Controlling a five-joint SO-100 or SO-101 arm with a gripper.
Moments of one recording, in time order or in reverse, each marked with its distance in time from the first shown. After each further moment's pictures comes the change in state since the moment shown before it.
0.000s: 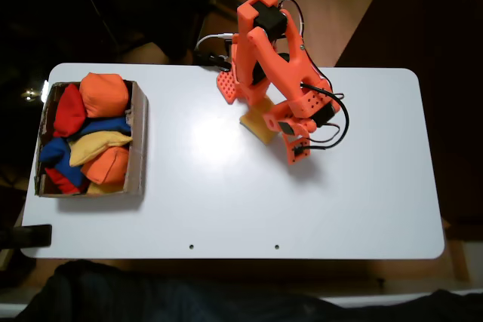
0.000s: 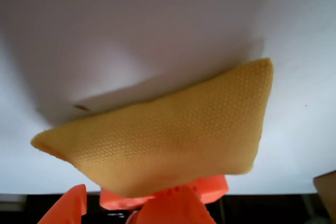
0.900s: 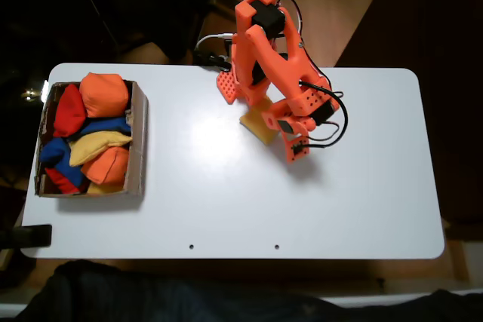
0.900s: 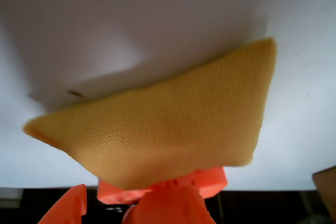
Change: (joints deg) arm 0.0 0.9 0.7 1.5 -0.4
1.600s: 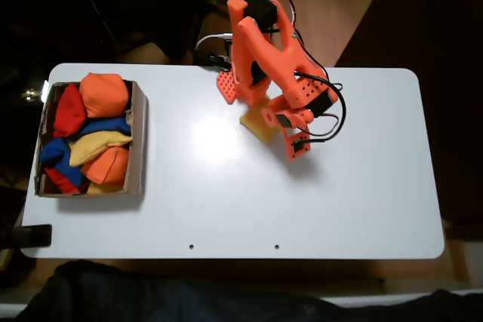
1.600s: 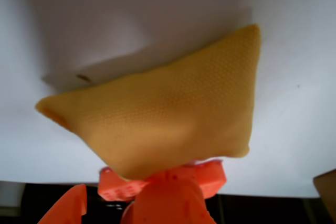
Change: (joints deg) arm -0.1 7.5 2.3 1.8 -0.2
